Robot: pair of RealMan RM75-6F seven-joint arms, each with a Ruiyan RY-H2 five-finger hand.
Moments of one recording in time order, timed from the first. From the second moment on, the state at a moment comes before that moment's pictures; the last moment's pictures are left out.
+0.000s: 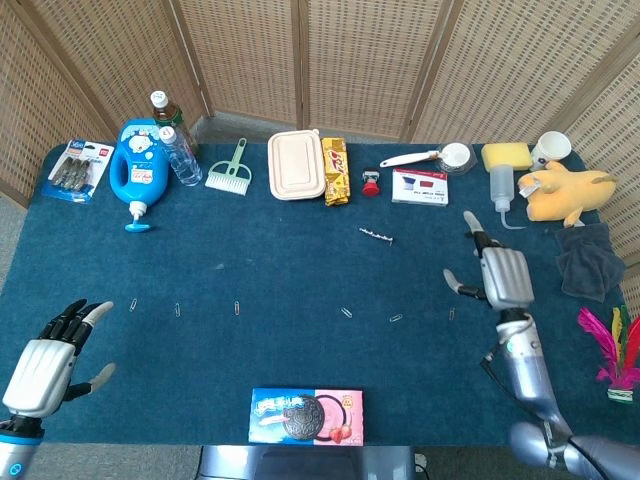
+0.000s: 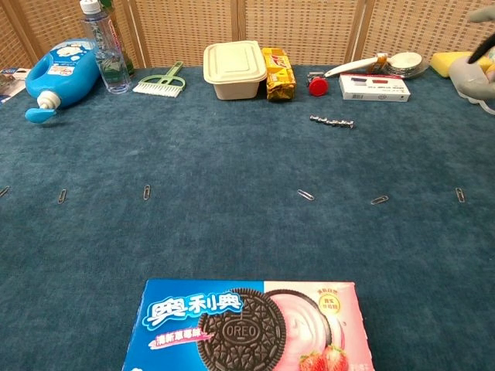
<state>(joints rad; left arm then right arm) -0.06 -1.13 0.05 -1.77 1.67 1.53 0.09 0.50 -1.37 0.16 -1.58 -1.09 1.33 -0.15</state>
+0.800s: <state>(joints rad) -0.02 -1.16 0.09 -1.74 1.72 1.58 0.06 0.23 -1.33 0.00 -1.72 -1.26 1.58 -0.24</state>
